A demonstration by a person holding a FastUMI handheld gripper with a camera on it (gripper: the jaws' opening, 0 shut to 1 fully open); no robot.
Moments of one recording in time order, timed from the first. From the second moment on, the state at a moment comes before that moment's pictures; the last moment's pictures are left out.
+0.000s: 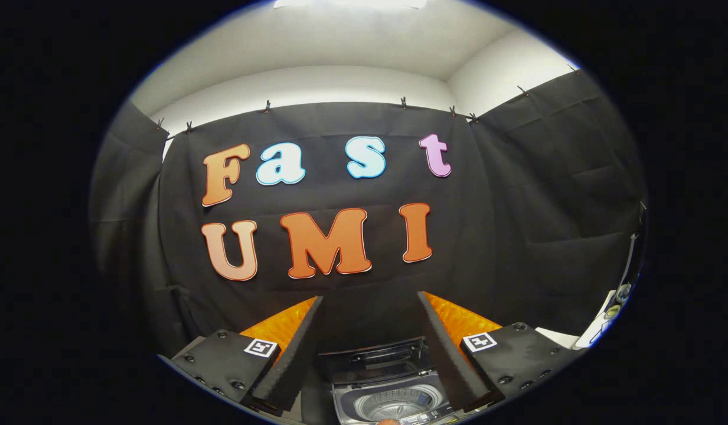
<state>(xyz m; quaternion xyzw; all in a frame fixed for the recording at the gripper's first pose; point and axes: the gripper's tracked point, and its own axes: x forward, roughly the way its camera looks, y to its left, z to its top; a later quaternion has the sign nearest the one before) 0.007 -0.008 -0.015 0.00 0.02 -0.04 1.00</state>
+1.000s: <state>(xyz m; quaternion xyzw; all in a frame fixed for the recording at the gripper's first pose) 0.054 0.174 -0.133 0.01 0.17 0.10 0.98</state>
